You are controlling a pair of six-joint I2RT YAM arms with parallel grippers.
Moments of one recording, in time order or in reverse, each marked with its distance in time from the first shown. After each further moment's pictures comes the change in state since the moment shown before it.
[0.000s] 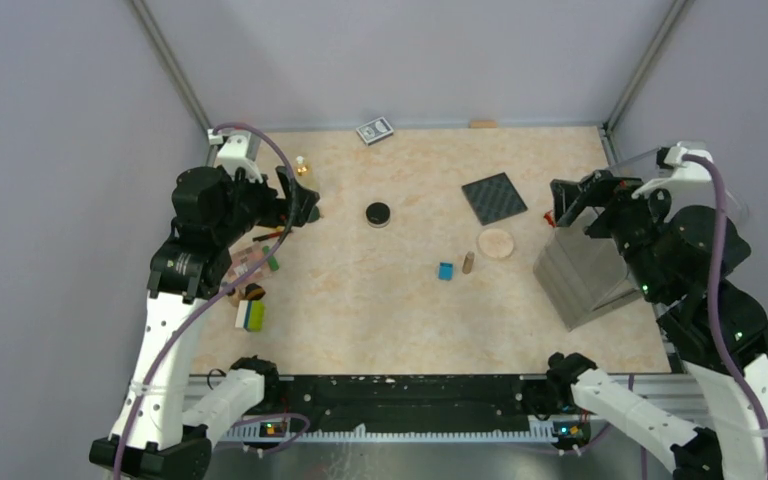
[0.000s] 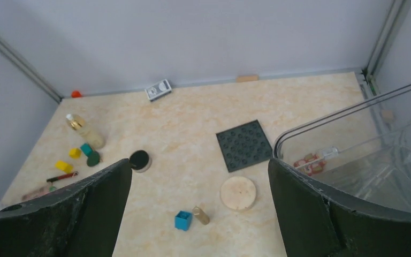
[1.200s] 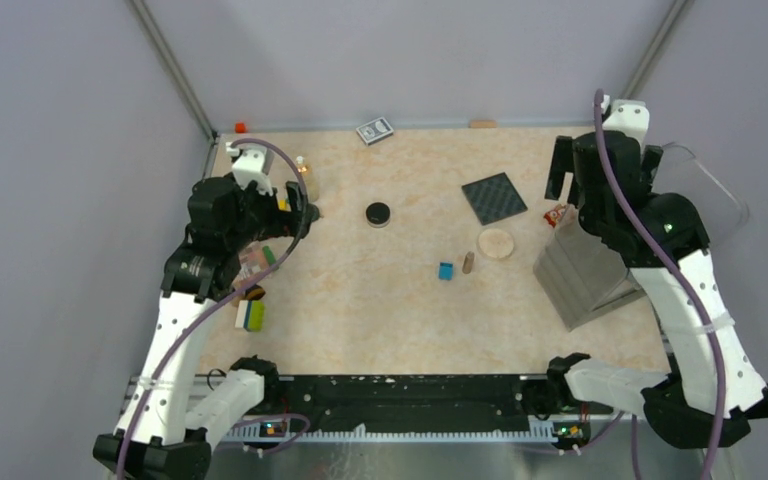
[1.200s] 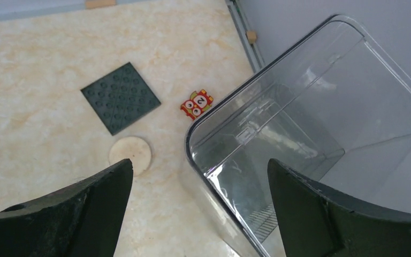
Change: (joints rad) left arm 0.000 -0.021 -0.123 0.044 -0.070 0.136; right arm -0.025 0.375 0.239 -0.386 0.404 0.027
